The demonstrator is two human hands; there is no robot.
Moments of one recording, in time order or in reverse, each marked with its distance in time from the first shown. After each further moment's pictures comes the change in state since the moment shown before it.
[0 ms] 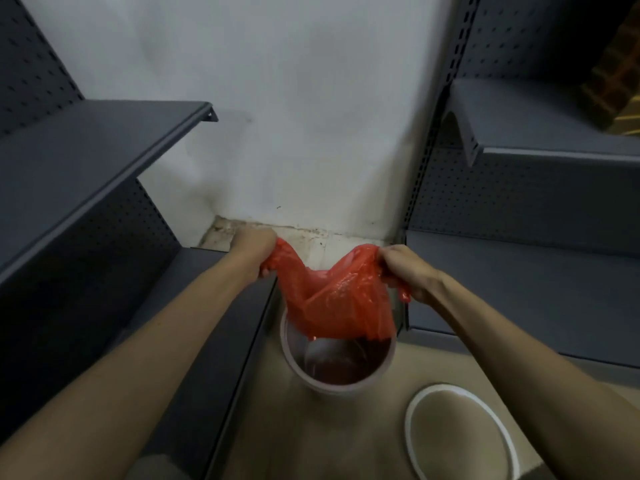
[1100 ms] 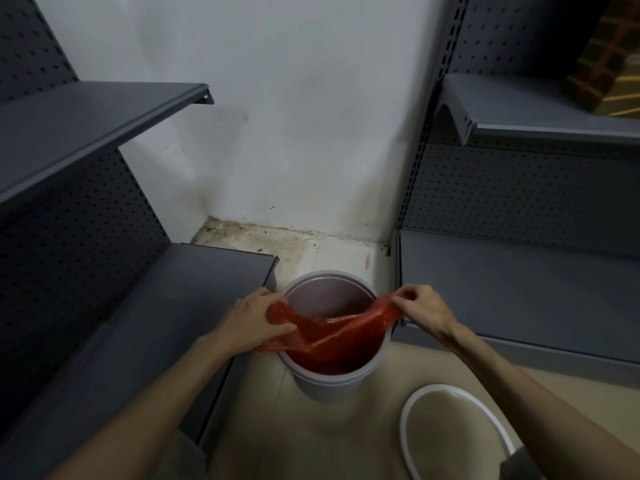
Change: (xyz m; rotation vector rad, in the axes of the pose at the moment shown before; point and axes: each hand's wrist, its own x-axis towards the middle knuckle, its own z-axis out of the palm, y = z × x) left_hand 0.023 -0.175 0.009 0.811 -0.269 0.739; right_hand -0.016 0.119 -0.015 -0.458 0.259 -0.094
